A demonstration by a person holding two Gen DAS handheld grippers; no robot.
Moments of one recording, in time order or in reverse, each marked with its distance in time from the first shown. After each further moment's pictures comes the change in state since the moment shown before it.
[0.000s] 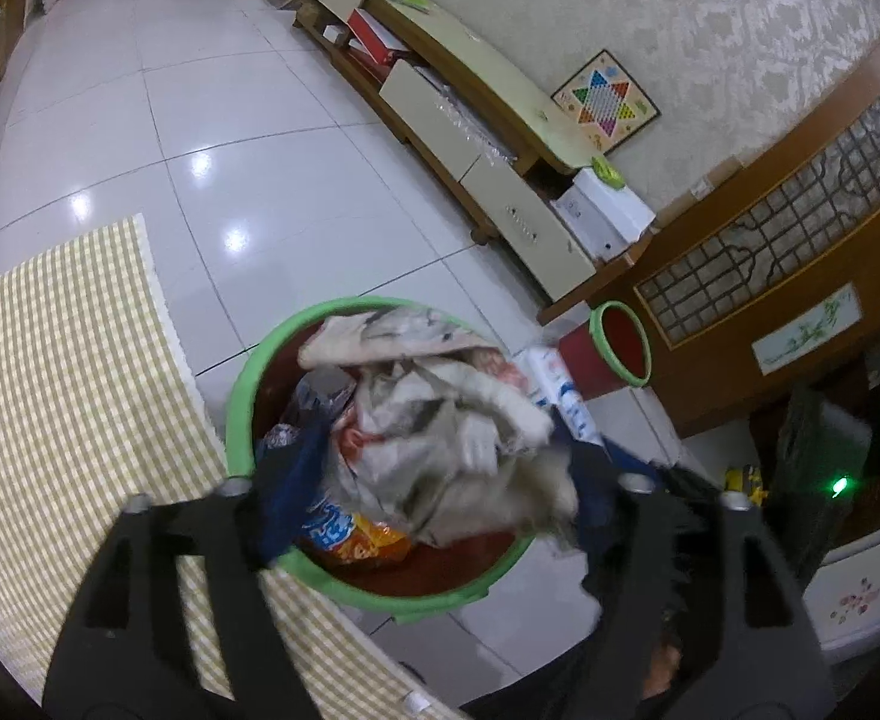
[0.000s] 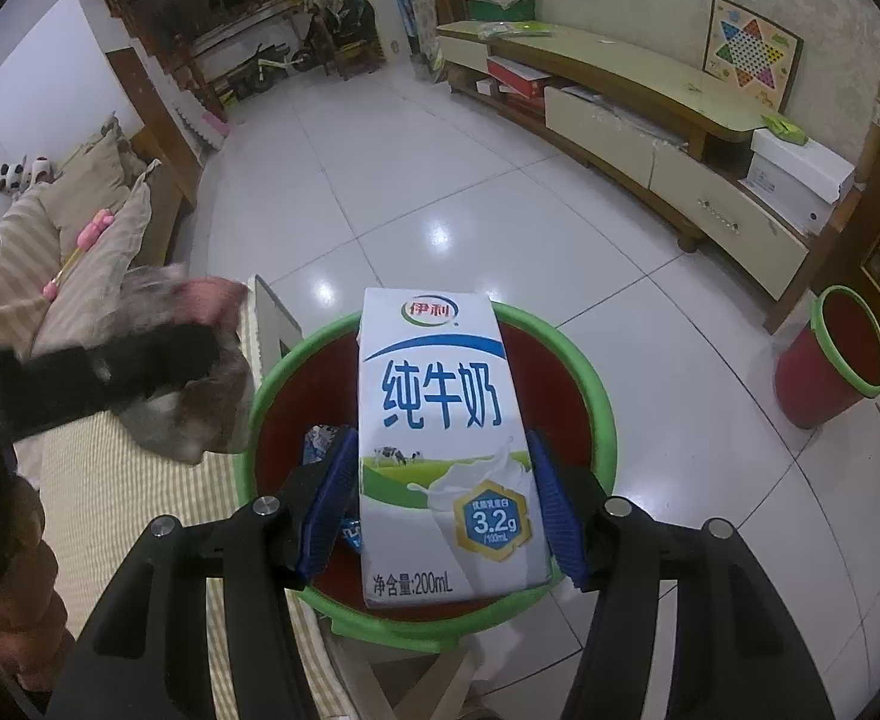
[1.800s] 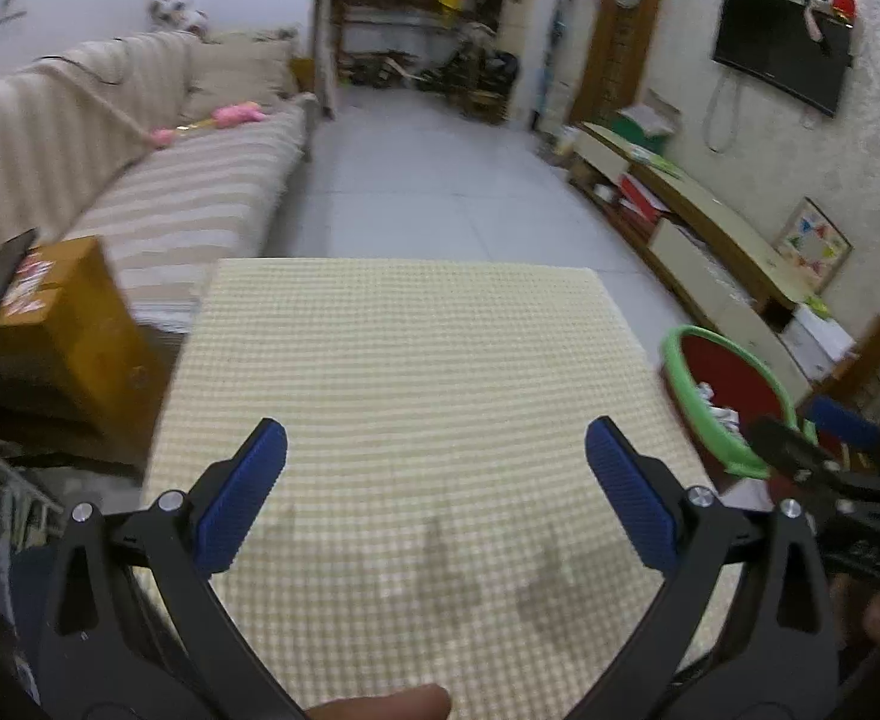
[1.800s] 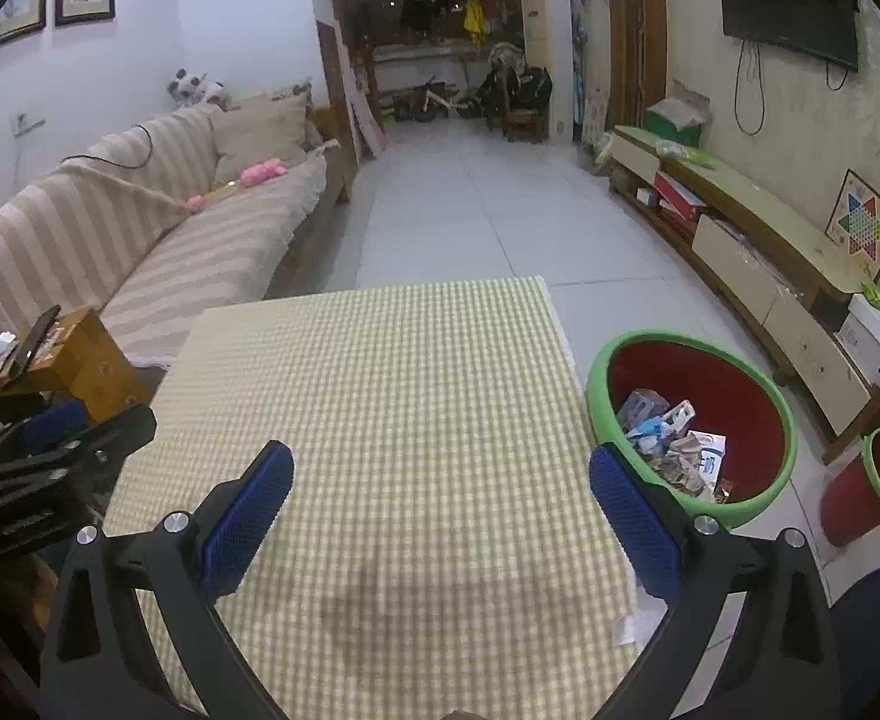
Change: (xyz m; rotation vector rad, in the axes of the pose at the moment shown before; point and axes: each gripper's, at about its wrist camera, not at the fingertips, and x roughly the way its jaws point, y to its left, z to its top) left arm -0.258 0.118 -0.217 -0.170 -0.431 0.635; right arm -0.092 0.214 -0.132 -0.351 -0.213 0.147
